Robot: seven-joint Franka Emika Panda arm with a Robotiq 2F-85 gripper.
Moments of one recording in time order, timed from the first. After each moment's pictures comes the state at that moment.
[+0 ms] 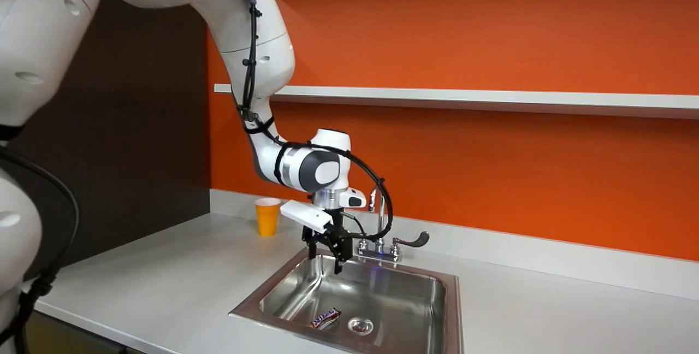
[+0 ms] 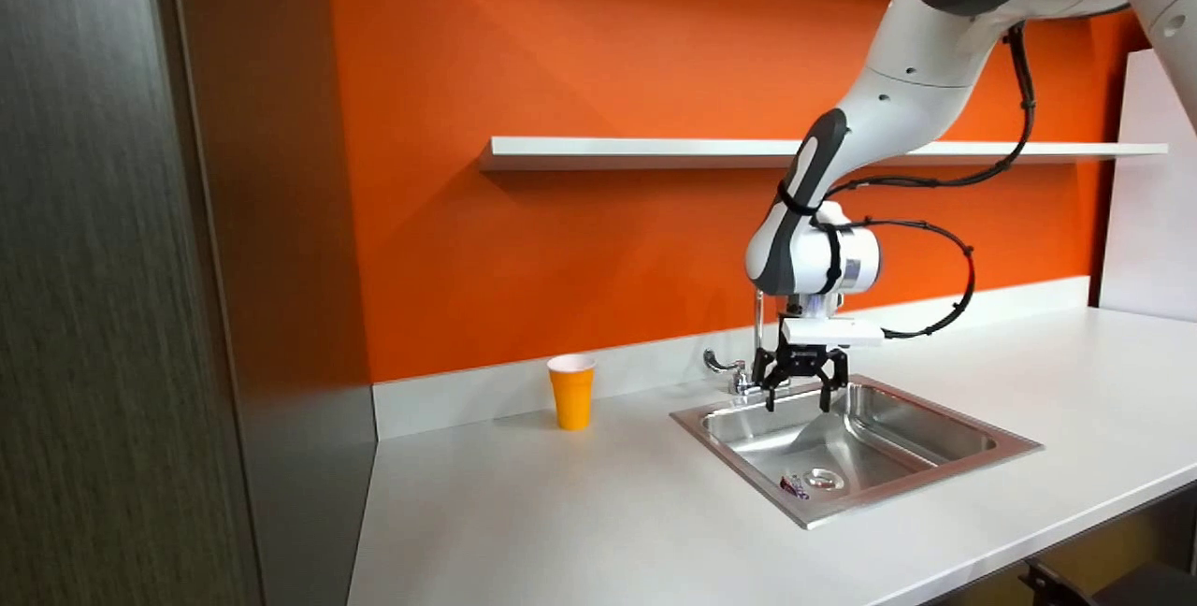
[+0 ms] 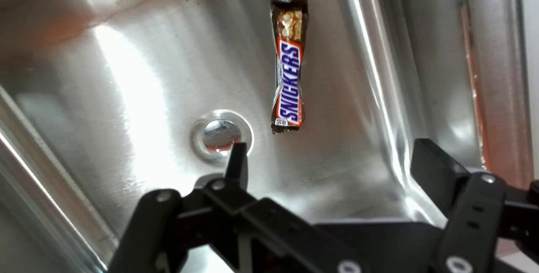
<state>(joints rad) -0.14 0.41 -0.08 -2.19 0.14 2.63 0.00</state>
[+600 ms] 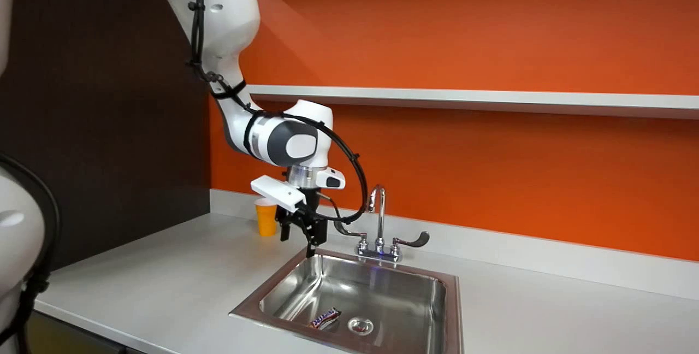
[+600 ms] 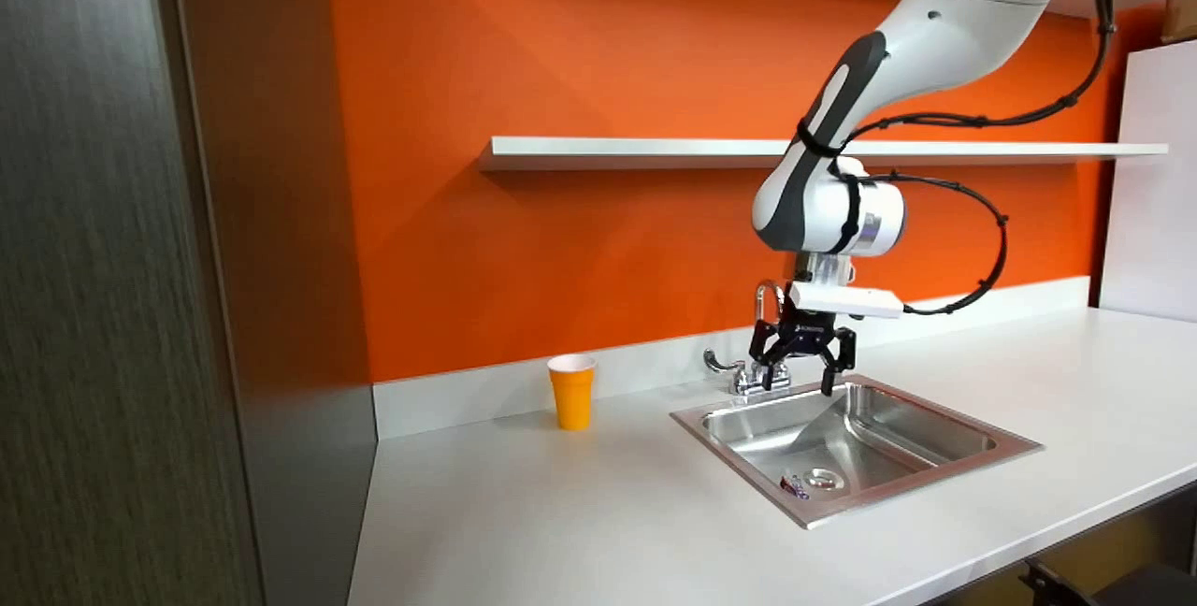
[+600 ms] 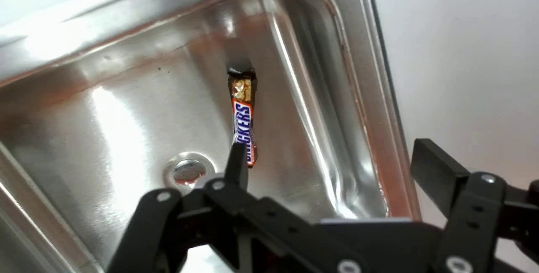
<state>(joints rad) -0.13 0.14 -0.04 -2.40 0.24 2.56 -0.04</state>
